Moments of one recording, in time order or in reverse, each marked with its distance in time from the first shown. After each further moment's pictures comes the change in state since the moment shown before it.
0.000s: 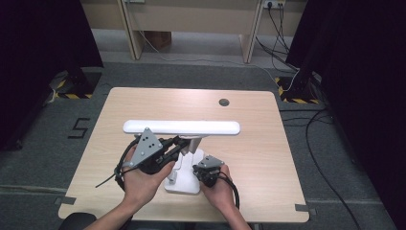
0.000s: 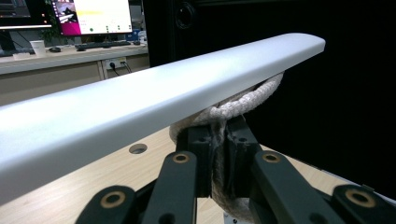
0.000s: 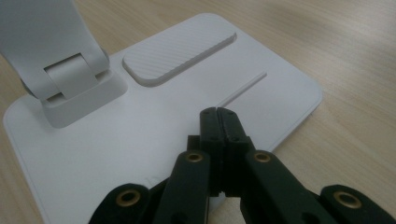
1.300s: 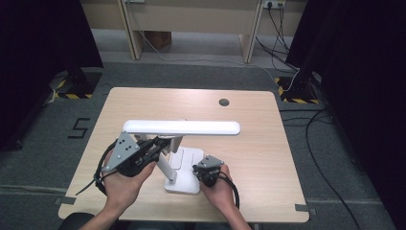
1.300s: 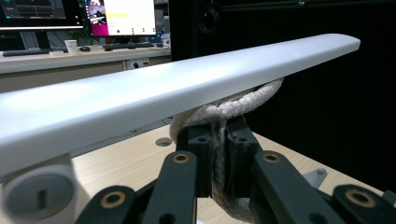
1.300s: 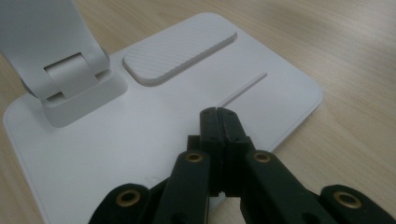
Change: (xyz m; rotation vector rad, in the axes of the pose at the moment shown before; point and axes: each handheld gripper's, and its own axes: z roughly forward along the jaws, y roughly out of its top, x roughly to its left) left arm 0.024 -0.009 -0.034 -0.022 0.084 -0.032; right arm 0.000 0.001 0.000 0.005 0.002 -0.004
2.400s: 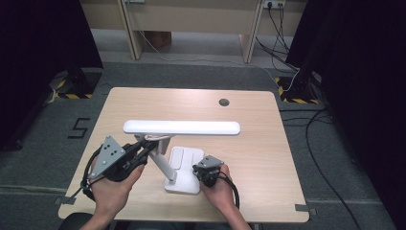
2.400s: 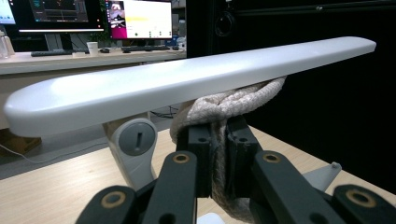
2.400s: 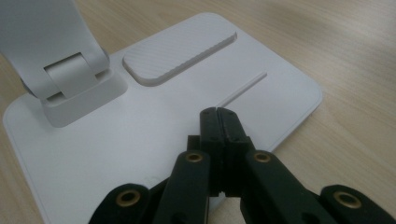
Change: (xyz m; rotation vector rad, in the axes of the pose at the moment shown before) left arm 0.009 -0.005 -0.023 -0.017 0.063 -0.012; right arm 0.000 0.000 0.000 -0.001 -0.001 -0.001
